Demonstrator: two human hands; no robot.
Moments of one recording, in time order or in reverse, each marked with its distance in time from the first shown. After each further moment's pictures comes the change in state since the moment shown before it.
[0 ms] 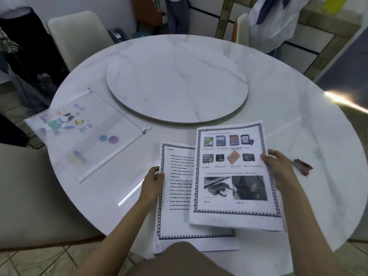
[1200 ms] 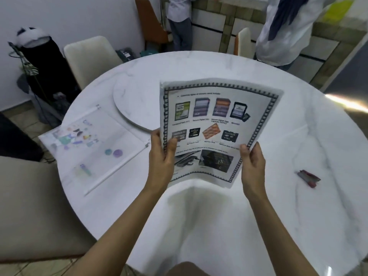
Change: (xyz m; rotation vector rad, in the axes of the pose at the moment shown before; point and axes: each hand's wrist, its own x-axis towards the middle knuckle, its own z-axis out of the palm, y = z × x) left_hand -0.031 0.128 0.024 -0.152 0.093 0.668; right_hand -0.058 -0.029 0.066 0.275 -0.168 -0.529
